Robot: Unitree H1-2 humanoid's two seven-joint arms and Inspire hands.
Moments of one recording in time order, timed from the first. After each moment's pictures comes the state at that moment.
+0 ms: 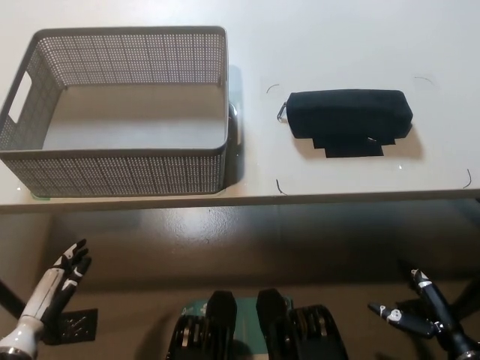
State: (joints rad) left_arm -0.13 0.41 -0.04 0.41 0.17 -0.29 -0.03; right_arm -0.17 -0.28 0.10 0.62 -0.15 -0.30 0.02
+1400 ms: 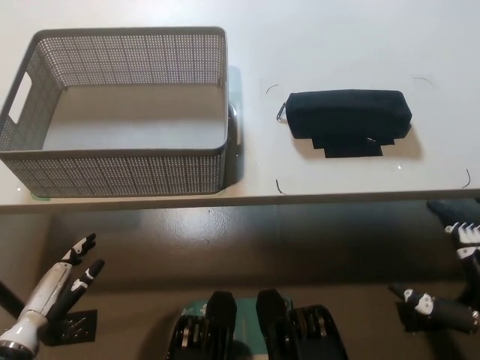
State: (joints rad) left_arm -0.14 0.42 -0.04 0.43 0.27 -0.36 -0.03; right_arm 0.04 -0.37 0.03 -0.29 -0.56 -0.16 -0.01
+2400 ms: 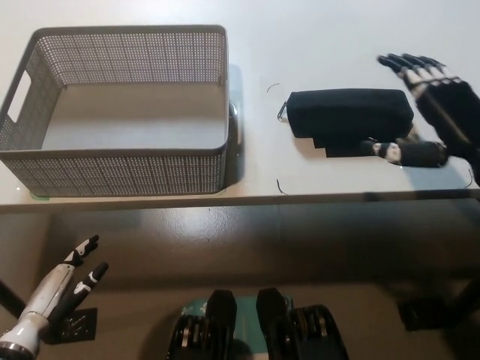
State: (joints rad) left_arm -0.13 0.42 -0.04 0.40 0.31 -0.35 -0.04; right_arm -0.62 -0.49 0.23 -0.01 -0.69 0.01 0.28
